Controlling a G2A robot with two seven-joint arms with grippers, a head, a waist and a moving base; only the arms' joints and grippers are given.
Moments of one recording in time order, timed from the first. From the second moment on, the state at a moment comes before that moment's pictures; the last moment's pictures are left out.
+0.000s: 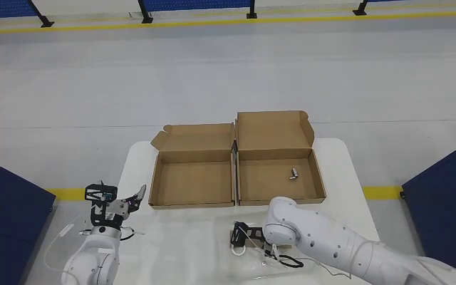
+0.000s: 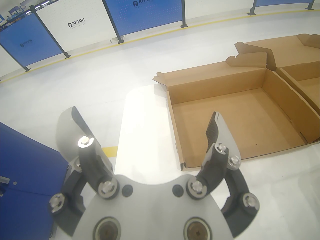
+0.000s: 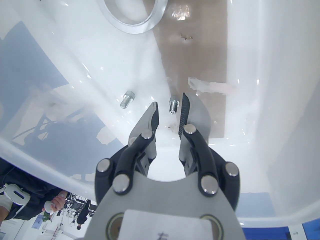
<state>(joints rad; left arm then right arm) 1.73 -1.15 -1.60 -1.80 1.33 0.00 0.00 -0.79 -1.05 0.34 -1.60 -0.75 -0.25 1.44</state>
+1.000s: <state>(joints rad) 1.73 -1.15 -1.60 -1.80 1.33 0.00 0.00 -0.83 -0.96 0.54 -1.72 -0.59 -0.28 1.48</state>
